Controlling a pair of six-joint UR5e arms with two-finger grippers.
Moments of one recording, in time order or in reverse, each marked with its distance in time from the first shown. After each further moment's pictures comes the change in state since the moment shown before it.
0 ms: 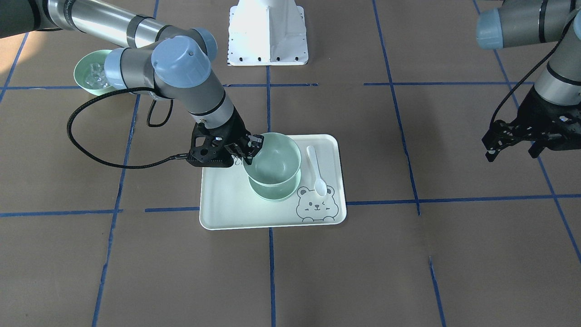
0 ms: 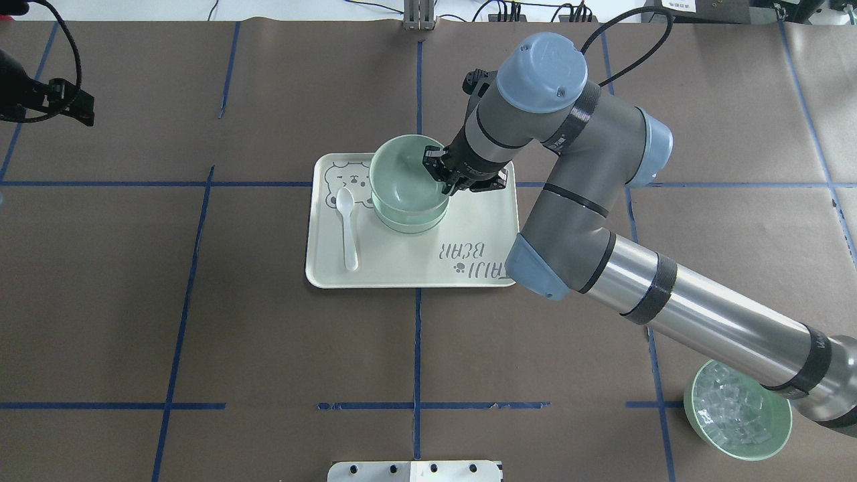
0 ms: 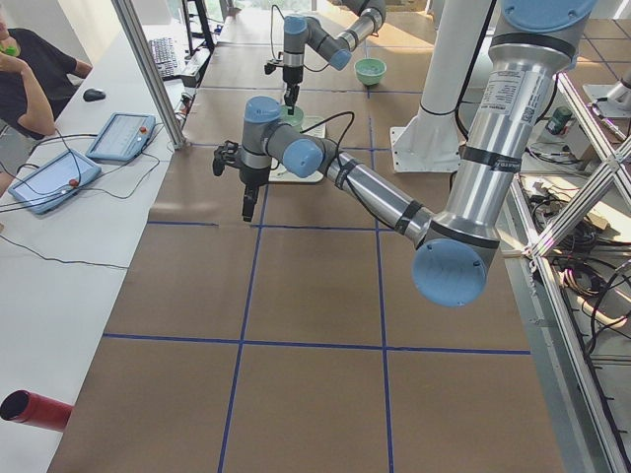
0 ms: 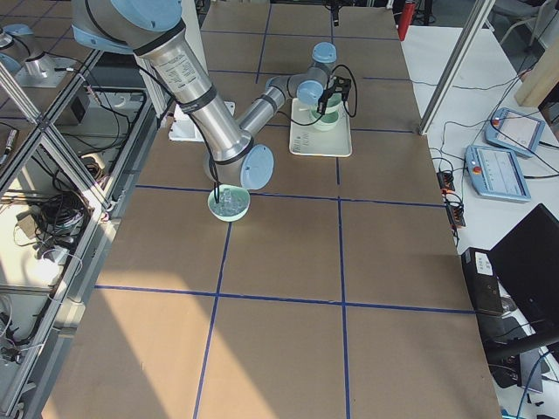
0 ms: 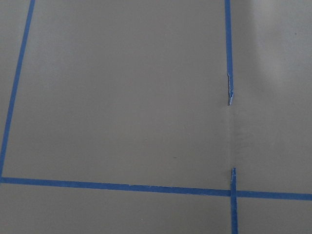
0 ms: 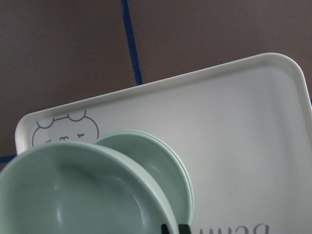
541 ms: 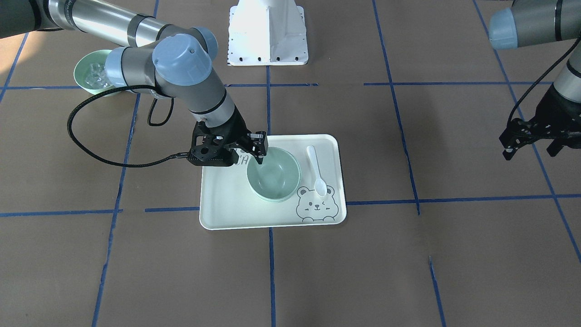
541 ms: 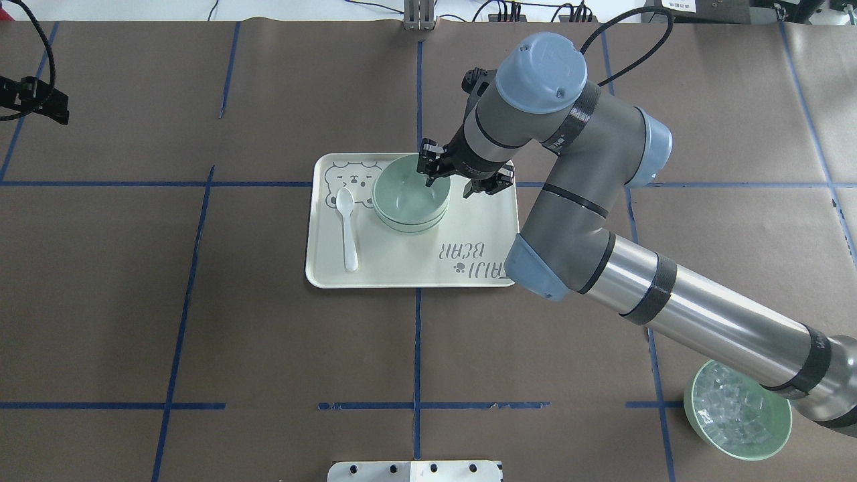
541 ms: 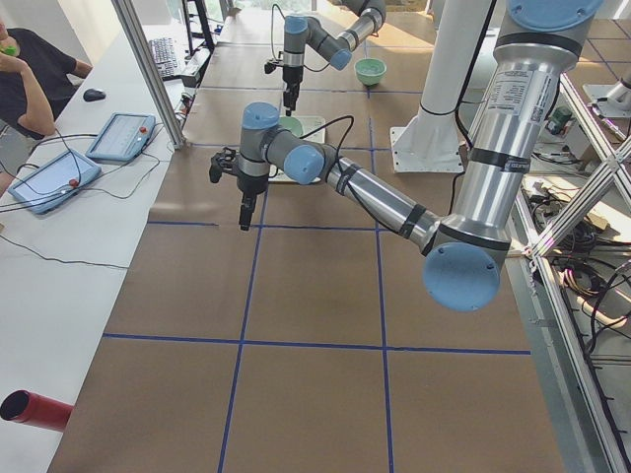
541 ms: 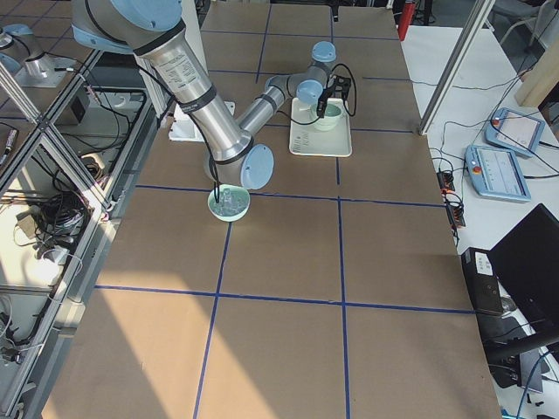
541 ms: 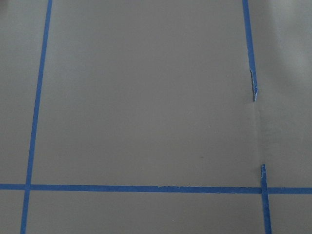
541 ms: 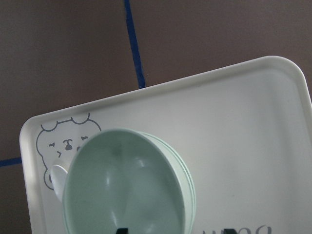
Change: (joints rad) left arm -0.043 0.035 0.002 -0.002 -0.001 0.064; right arm 0.004 -0.001 0.006 0.002 -0.004 0.003
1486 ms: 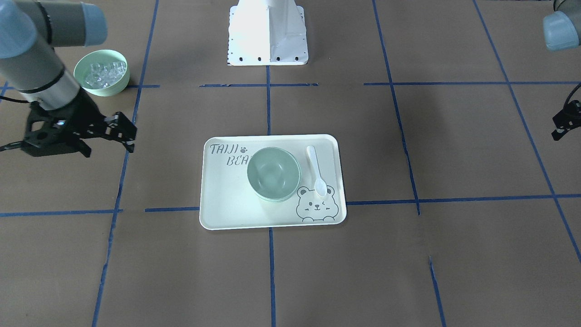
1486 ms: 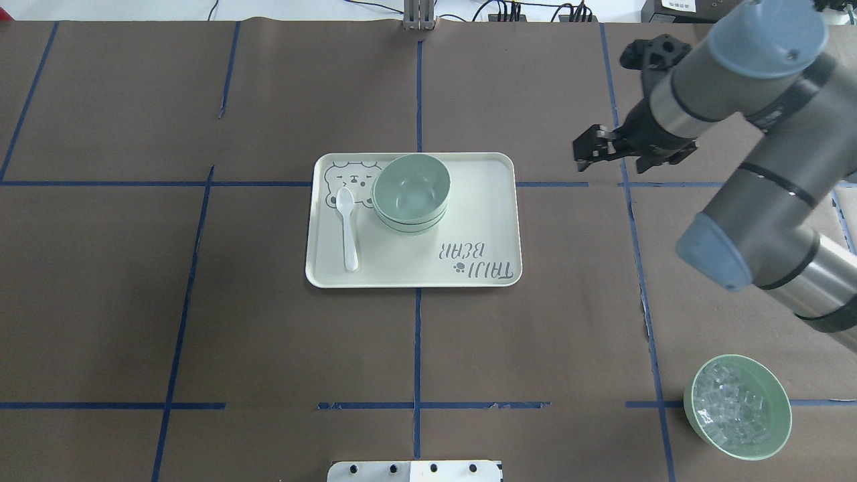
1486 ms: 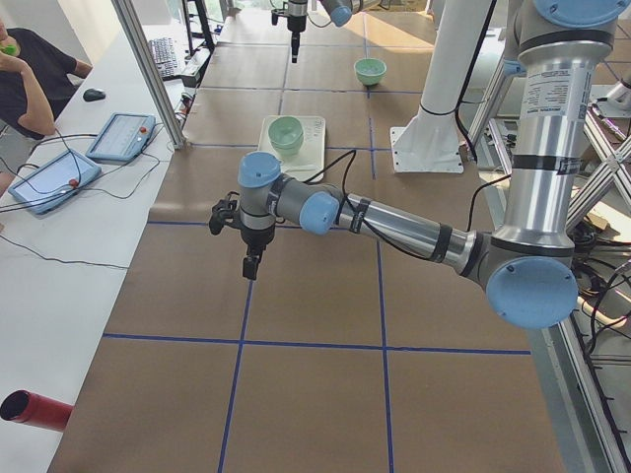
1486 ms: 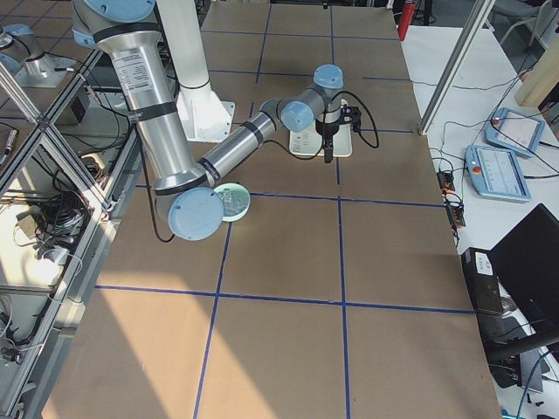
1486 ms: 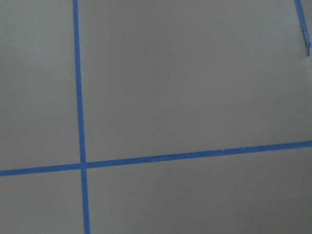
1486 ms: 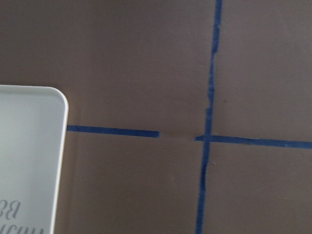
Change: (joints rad) left arm -0.196 0.166 0.089 -0.051 -0.183 0.382; right arm 0.334 -0.467 0.379 -0.256 0.159 -0.673
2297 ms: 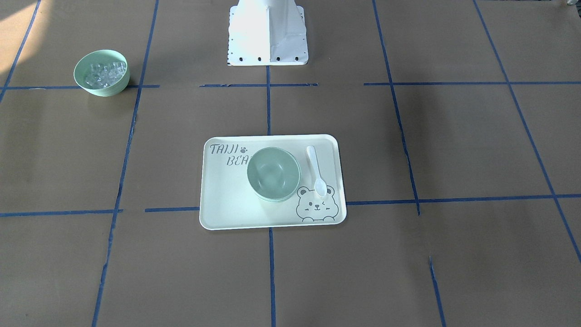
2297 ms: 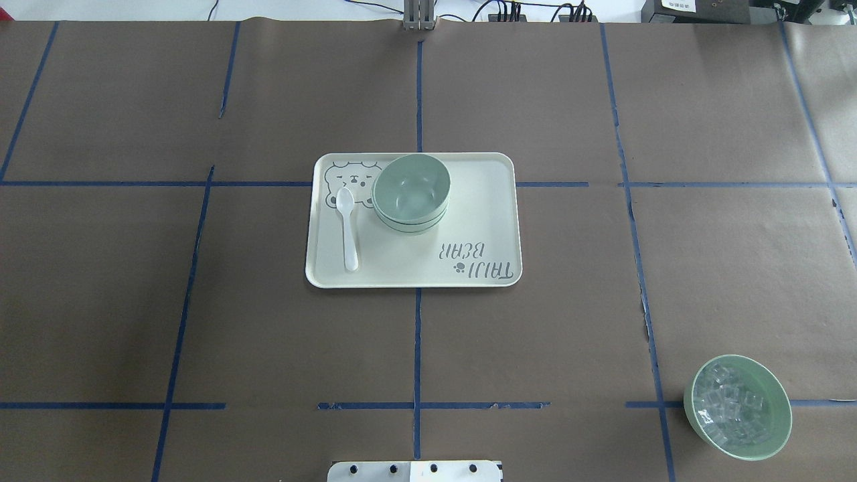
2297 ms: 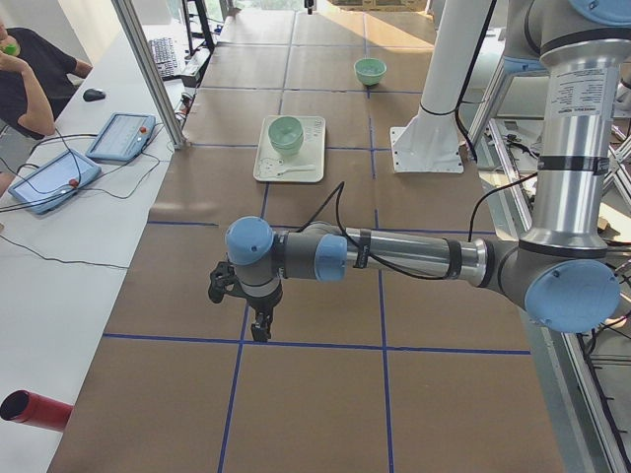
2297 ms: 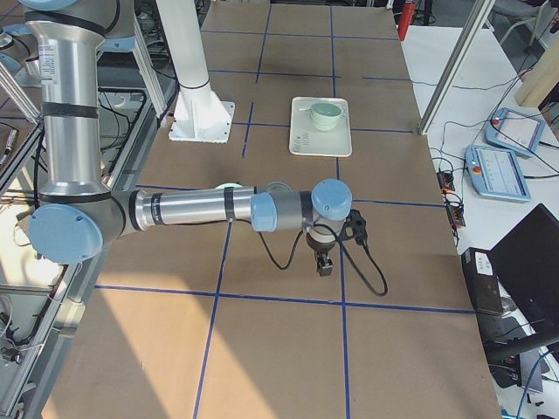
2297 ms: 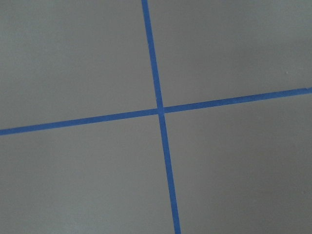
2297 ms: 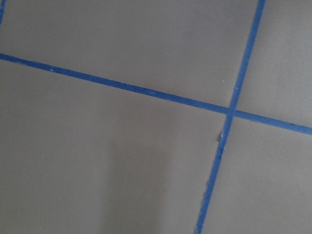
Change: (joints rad) left arm -0.179 0.054 0.149 0.125 -0.136 0.290; right arm 0.527 -0.294 -0.277 -0.008 0.246 -0.899
